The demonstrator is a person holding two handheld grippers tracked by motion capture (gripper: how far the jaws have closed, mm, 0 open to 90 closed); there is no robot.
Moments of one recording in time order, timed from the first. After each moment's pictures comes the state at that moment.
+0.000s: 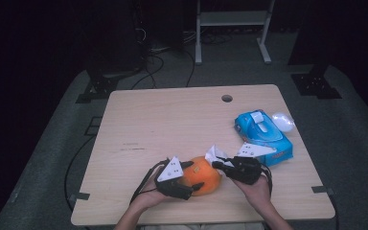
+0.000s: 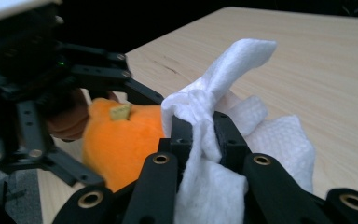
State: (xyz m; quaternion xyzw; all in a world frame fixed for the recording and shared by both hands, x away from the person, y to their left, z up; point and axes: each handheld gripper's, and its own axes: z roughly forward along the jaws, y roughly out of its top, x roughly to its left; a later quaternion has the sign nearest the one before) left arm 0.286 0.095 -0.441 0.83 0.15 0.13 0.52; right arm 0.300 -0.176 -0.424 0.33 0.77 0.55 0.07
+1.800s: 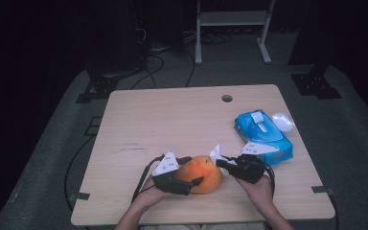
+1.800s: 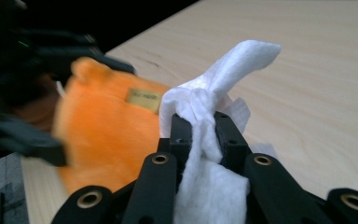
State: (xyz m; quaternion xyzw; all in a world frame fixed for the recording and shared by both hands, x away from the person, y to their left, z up) left arm 0.289 0.099 -0.432 0.80 0.20 0.12 0.55; right arm 0.300 -0.181 -0.423 0.35 0.76 0.54 0.08
